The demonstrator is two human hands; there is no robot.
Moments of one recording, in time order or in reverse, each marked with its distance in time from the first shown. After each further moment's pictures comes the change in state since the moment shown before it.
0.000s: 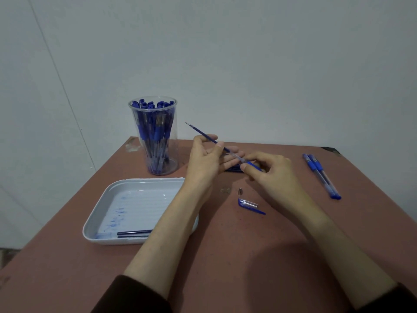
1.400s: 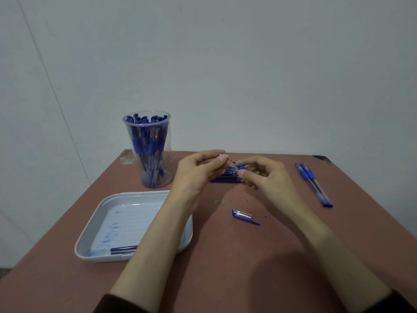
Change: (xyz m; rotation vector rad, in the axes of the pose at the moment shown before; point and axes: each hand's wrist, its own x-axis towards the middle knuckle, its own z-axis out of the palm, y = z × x) left_hand 0.000 0.009 -0.010 0.150 -0.042 -0.054; right_hand 0.000 -0.016 -0.008 0.258 0.000 0.131
